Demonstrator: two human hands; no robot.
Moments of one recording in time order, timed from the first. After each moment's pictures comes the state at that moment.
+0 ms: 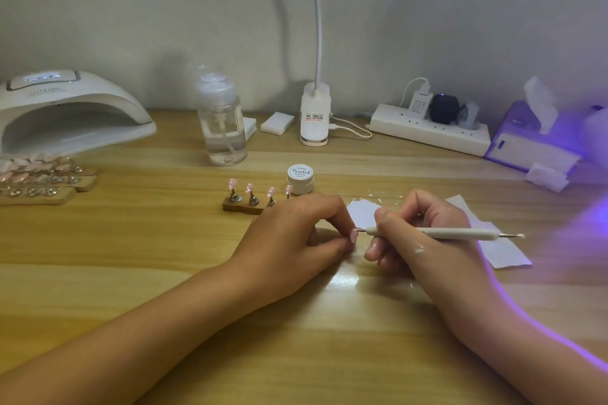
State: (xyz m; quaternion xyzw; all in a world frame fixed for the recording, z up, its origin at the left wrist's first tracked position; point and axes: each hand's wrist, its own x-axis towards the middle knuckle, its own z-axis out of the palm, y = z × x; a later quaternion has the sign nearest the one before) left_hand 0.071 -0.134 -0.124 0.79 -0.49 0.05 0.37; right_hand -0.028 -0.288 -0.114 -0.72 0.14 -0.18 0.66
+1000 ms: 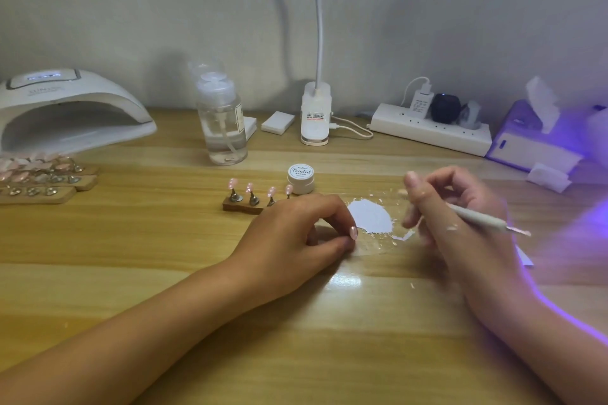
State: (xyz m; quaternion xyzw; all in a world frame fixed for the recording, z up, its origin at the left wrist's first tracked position) left_hand 0.073 -0.134 -0.127 0.80 -0.47 0.01 0.39; right_hand -0.021 -0.313 -0.116 -0.75 0.13 -0.32 0.56
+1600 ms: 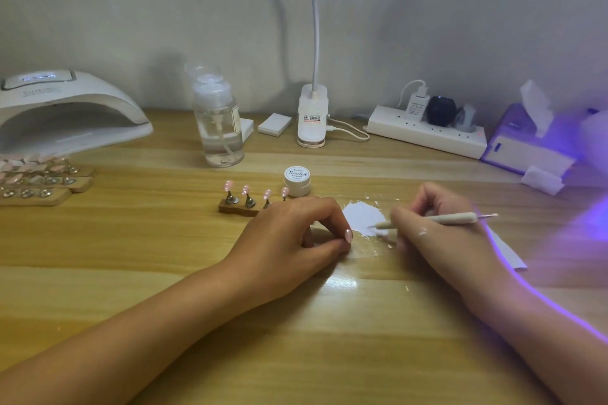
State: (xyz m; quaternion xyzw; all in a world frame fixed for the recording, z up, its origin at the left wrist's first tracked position) left_hand 0.073 -0.135 -0.125 0.80 -0.45 0.00 0.38; right_hand -0.014 -0.320 -0.123 -0.83 0.22 -0.21 0.47
